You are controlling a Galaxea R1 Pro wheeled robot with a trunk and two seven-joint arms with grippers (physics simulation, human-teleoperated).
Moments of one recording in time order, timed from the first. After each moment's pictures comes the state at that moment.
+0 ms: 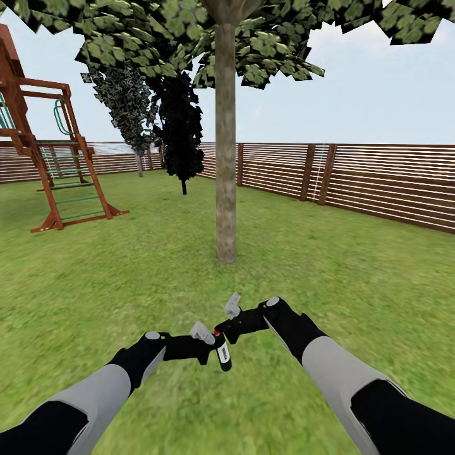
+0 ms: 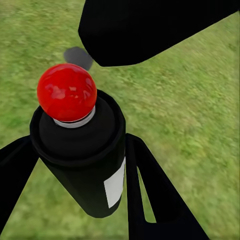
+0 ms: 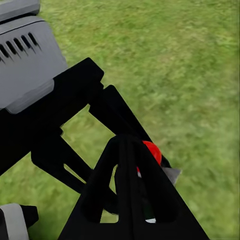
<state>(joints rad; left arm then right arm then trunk) -0.83 -0.02 -0.33 -0.28 0.06 -0.04 -0.90 -0.93 0.11 0.44 -0.48 0.12 0.25 0.88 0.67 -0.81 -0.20</state>
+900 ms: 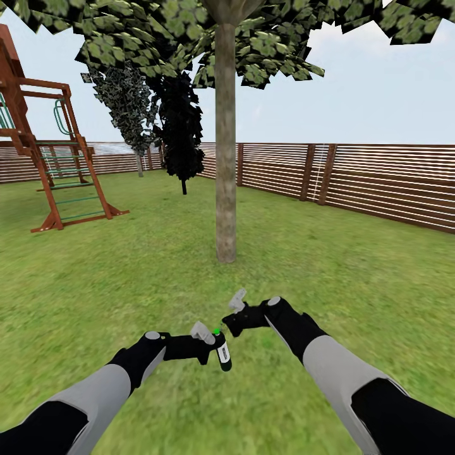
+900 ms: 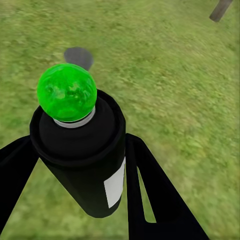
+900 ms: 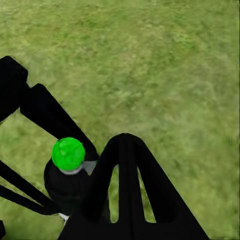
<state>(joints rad) -0.83 -0.02 -0.33 -0.28 0.06 -0.04 -0.90 -0.94 0.11 0.43 -0.47 0.12 0.25 0.72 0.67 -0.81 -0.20</state>
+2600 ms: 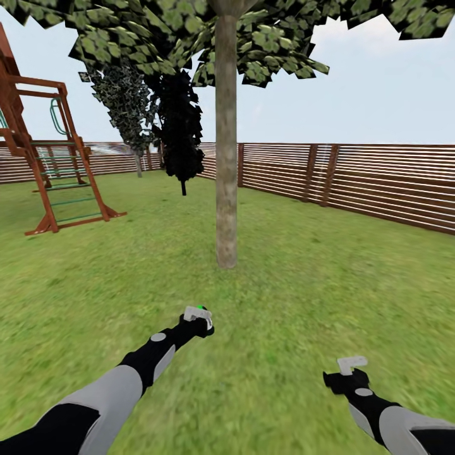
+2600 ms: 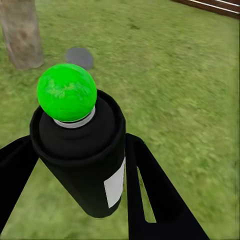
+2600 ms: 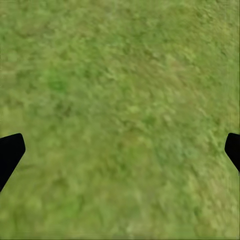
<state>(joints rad) -0.83 -0.10 -0.14 -0.26 0.06 -0.16 -0.35 -0.75 -0.17 0.07 0.06 0.08 -0.23 -0.08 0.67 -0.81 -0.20</state>
